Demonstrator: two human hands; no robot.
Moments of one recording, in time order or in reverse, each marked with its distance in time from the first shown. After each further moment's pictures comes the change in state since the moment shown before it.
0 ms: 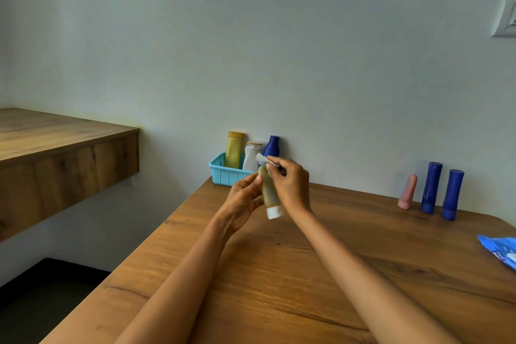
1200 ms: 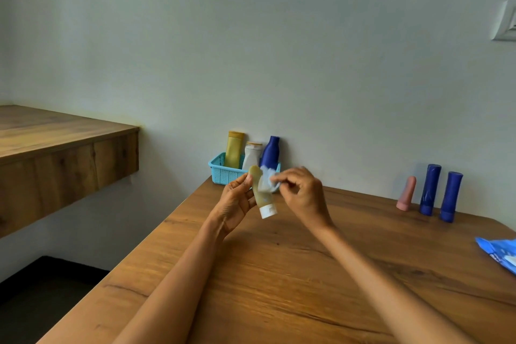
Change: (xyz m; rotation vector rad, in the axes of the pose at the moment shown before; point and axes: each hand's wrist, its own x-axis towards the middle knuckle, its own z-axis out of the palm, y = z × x) left_hand -0.010 0.009 -0.003 -0.095 0.034 0.053; right_hand -0.016 0.008 -0.036 -0.052 -0.086 -0.321
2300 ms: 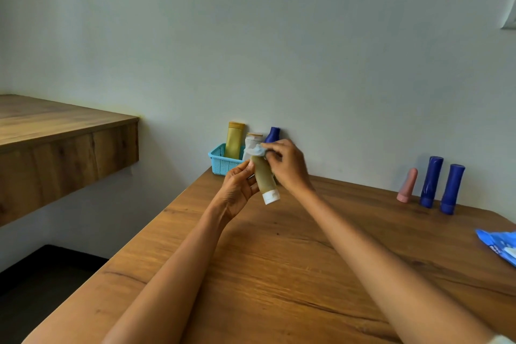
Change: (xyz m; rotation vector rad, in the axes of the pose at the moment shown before) left_hand 0.008 0.002 0.004 -0.021 0.011 -0.008; right_hand 0.044 -0.005 0.028 -0.054 -0.125 0.240
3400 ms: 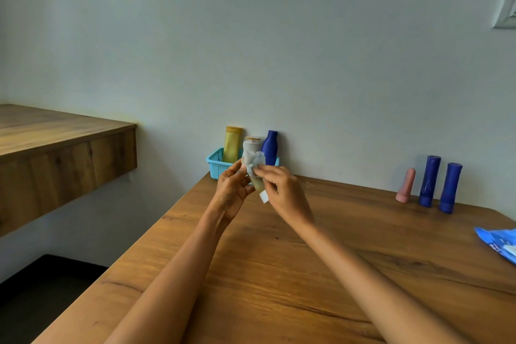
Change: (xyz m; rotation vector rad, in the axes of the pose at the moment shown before) left_hand 0.004 0.001 -0.003 -0.006 0.068 0.085; right_hand -0.047 0.007 0.004 -0.029 -0.026 -0.217
